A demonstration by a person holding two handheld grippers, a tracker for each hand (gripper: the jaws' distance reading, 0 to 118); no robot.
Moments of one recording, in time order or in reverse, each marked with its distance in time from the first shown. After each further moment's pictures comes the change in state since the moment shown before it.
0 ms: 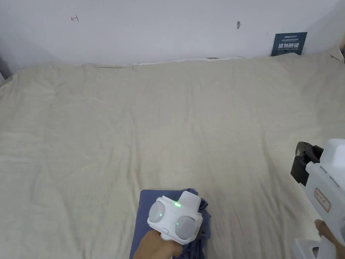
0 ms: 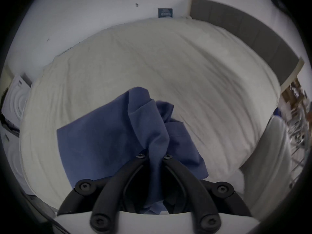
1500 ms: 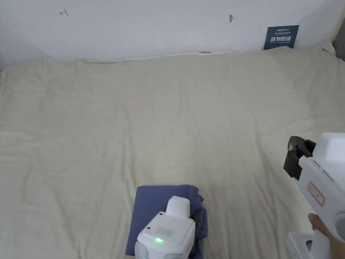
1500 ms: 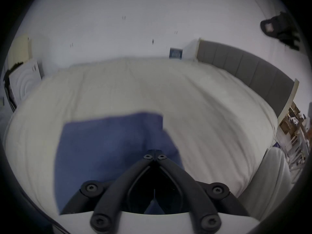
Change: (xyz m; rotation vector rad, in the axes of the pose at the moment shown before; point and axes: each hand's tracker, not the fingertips) left arm 0.015 -0.025 0.017 0.510 -0.011 0.220; right arm -0.006 0.003 0.003 -0.002 0.011 -0.004
